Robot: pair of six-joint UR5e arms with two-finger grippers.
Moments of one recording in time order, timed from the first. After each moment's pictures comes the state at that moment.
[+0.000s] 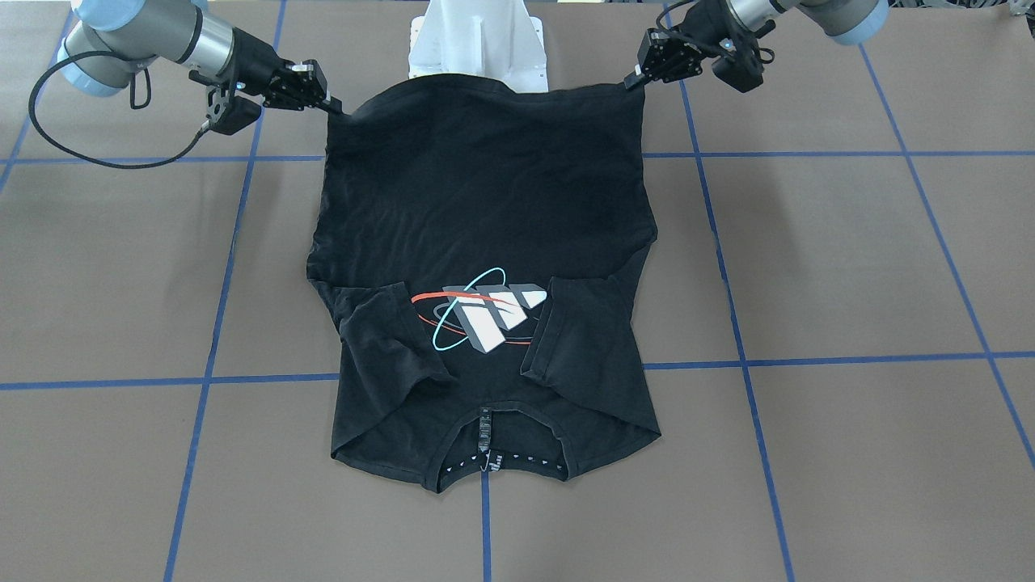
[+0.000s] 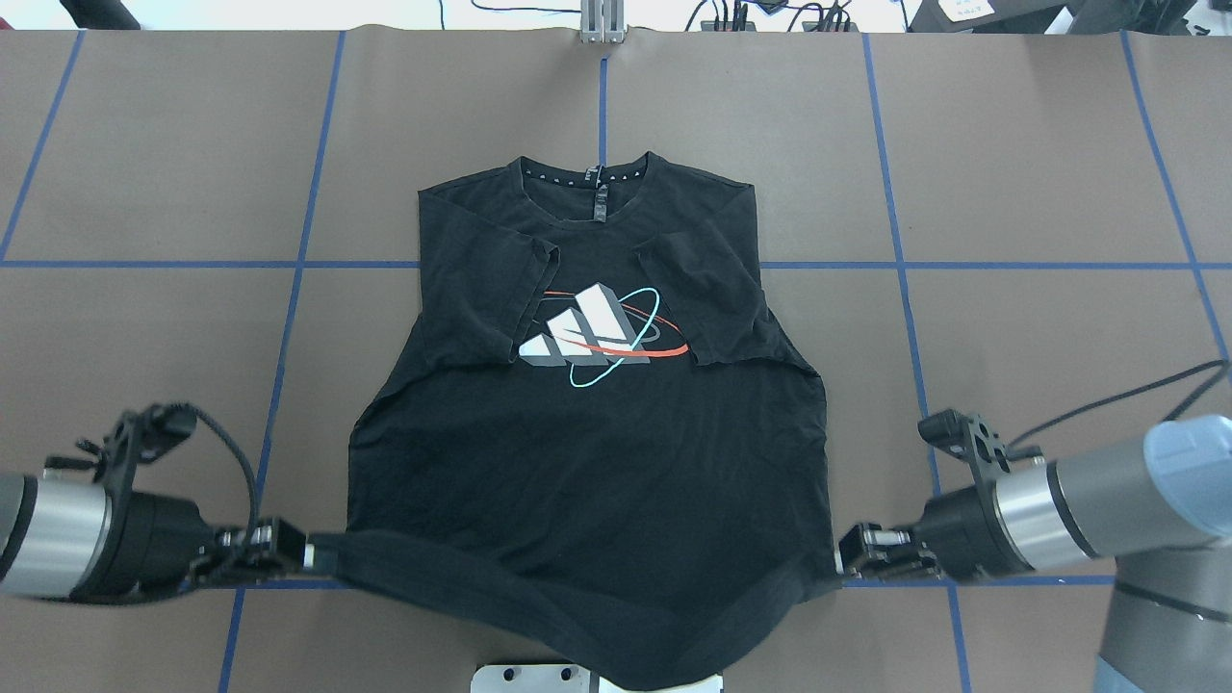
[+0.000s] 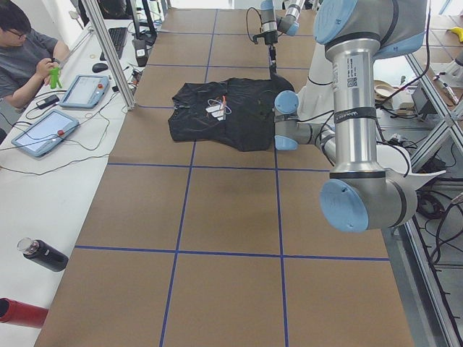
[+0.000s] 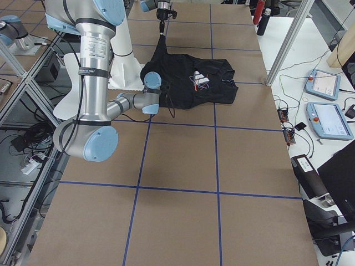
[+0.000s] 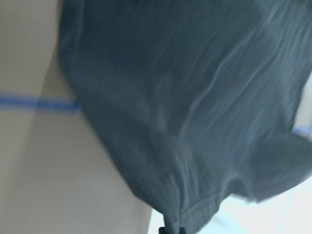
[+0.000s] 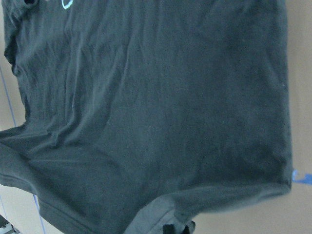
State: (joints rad) left arm -0.43 -1.43 -2.12 -2.62 -2.00 -1.70; right arm 0.44 -1.63 1.94 -0.42 2.12 1.68
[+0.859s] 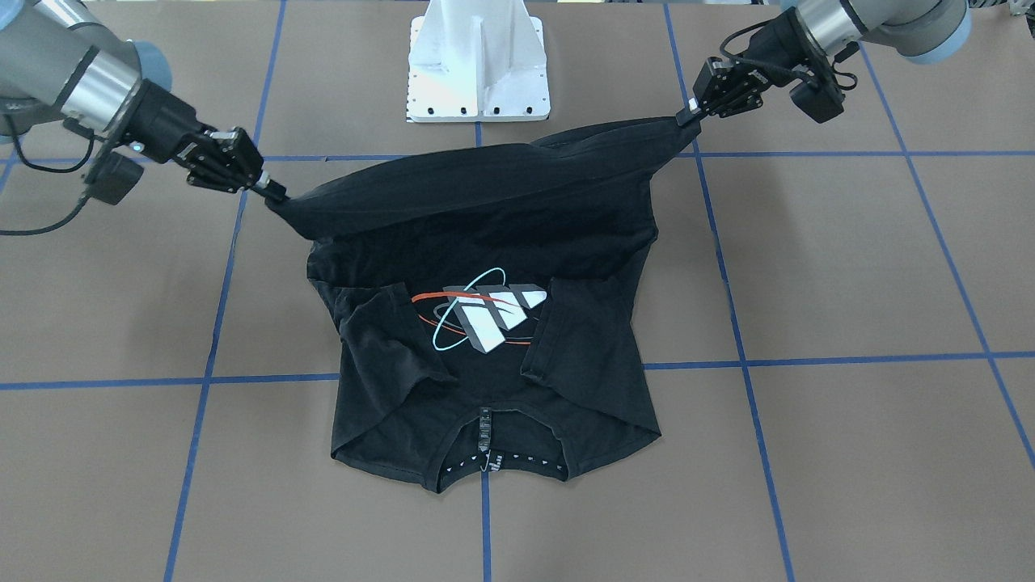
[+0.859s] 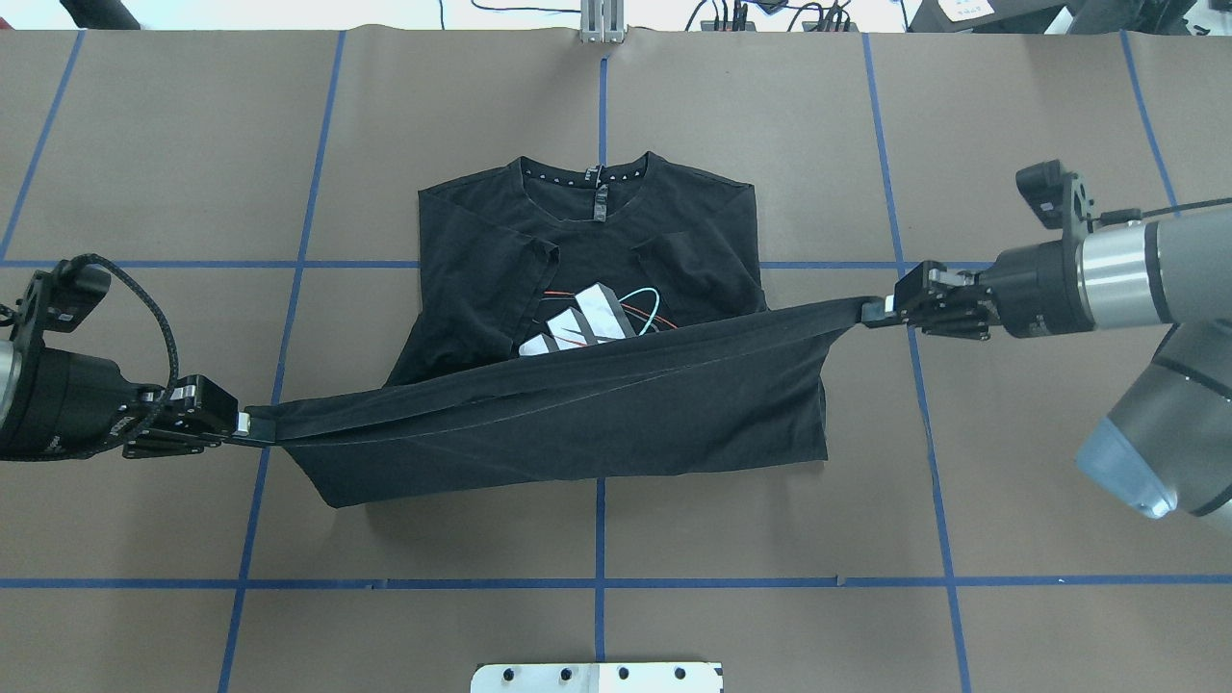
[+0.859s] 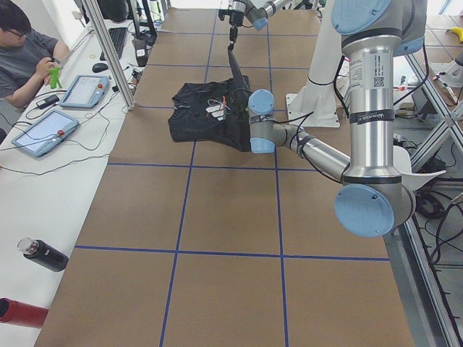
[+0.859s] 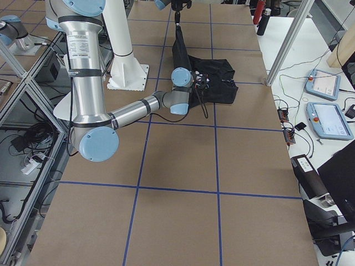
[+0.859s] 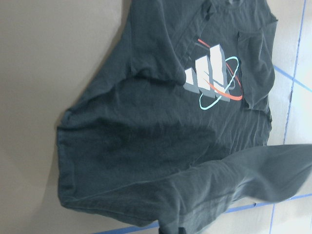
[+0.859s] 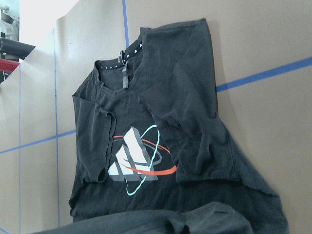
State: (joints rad) left arm -0.72 -1.48 -2.05 -2.62 -2.22 -1.65; right arm 0.86 -1.47 1.80 -0.42 2.22 1.61
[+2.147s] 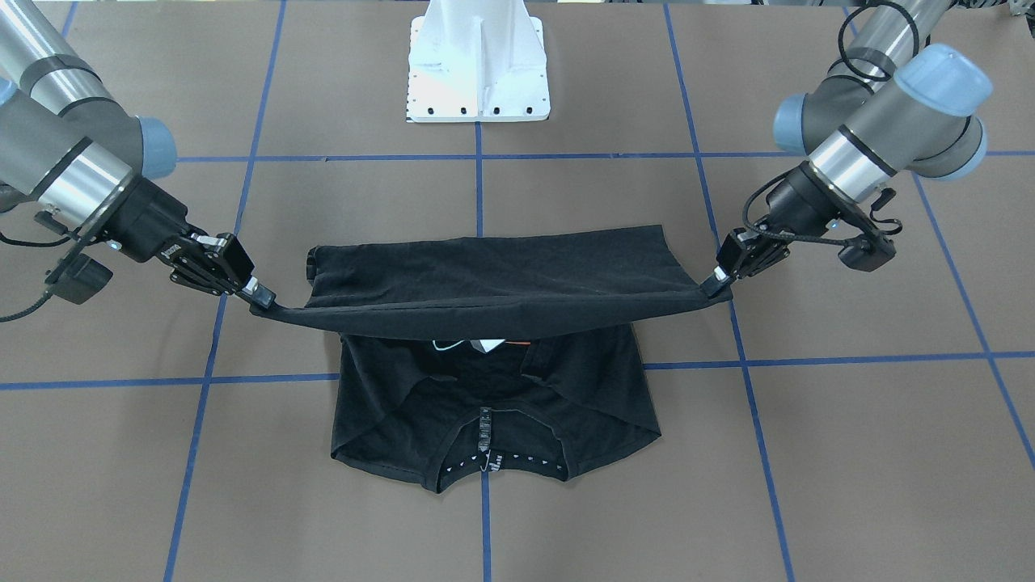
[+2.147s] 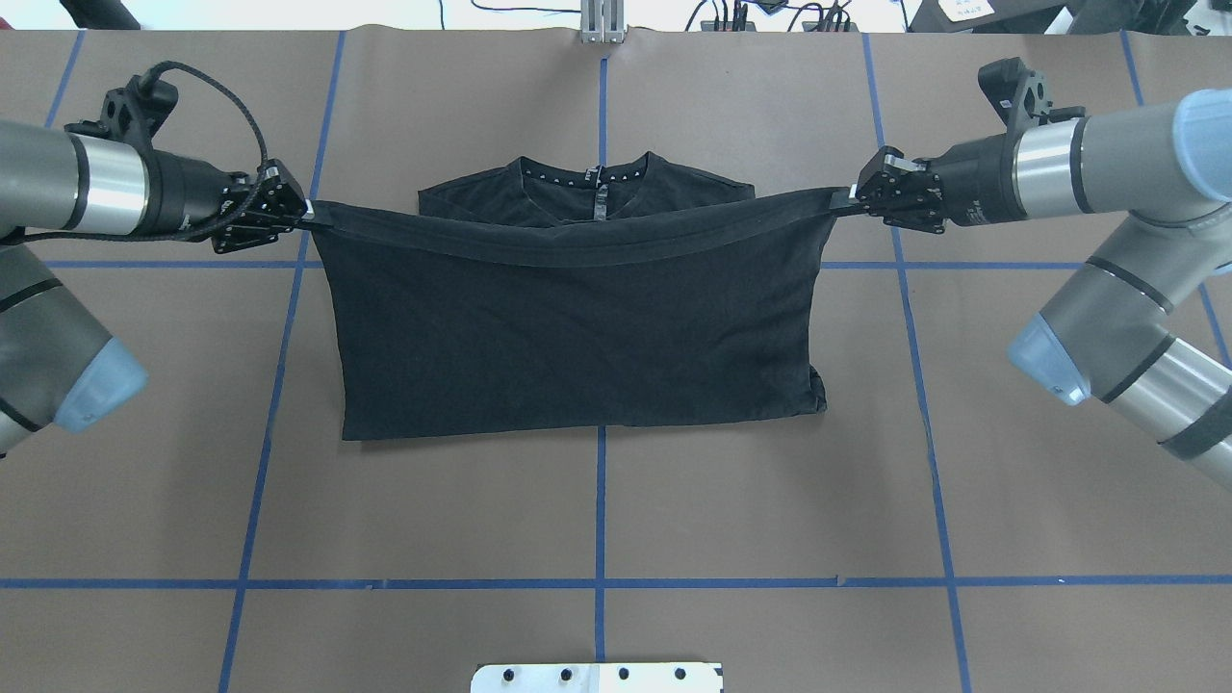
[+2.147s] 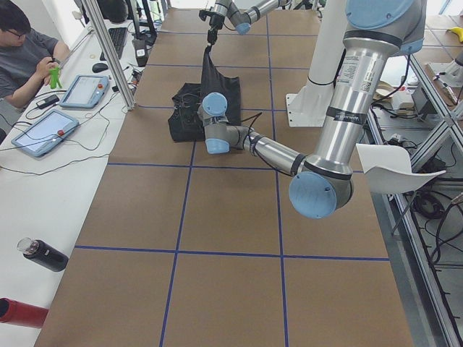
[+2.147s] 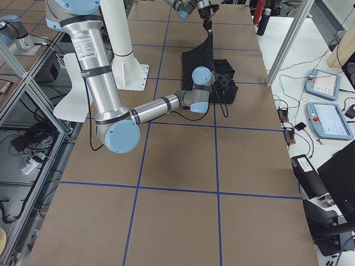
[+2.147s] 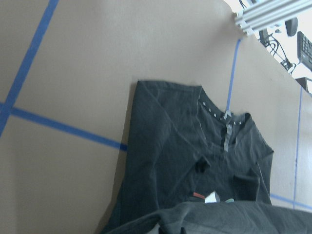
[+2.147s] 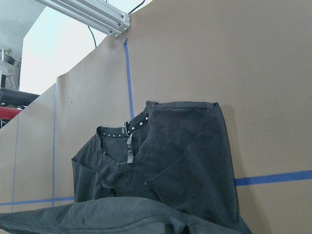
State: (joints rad) left arm -0.91 -1.87 -1.60 -2.61 -2.11 -1.65; right arm 0.92 -1.25 1.56 -0.42 2.16 1.60
